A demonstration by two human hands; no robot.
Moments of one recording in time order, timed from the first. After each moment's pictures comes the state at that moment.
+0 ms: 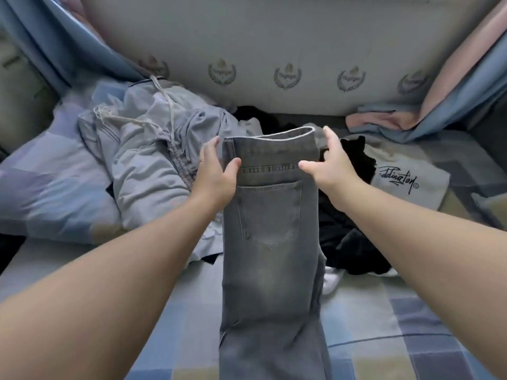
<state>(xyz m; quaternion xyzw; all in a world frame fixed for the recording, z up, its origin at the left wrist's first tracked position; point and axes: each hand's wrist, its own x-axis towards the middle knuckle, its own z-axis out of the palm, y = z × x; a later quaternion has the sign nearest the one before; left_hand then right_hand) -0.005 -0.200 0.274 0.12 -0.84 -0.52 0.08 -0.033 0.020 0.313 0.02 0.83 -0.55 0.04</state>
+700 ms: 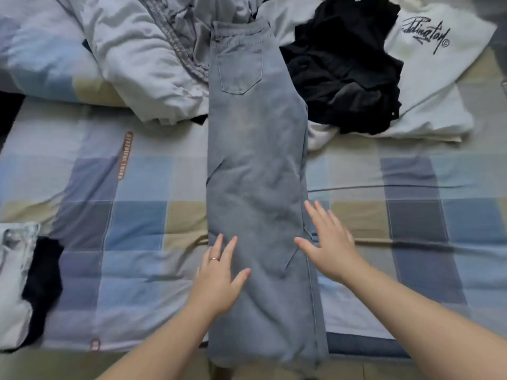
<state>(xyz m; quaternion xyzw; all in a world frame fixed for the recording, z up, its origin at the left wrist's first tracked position) 0.444 -0.072 0.047 0.13 -0.91 -0.27 -0.28 0.342 0.164 0.104 -0.04 0.92 -0.21 0.31</state>
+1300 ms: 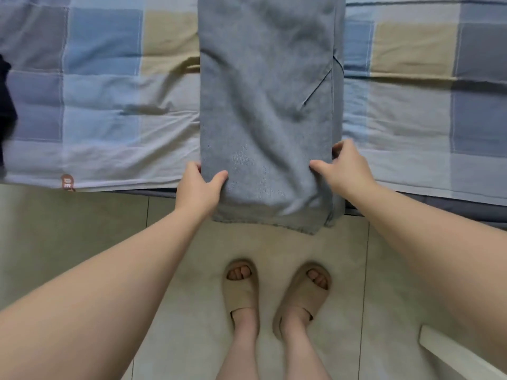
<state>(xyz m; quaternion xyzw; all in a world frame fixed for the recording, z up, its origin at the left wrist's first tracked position) 0.617 -0.051 -0.060 0.41 -0.81 -0.38 -0.17 0.521 0.199 -0.056 0.13 0.90 -0.29 0.30</state>
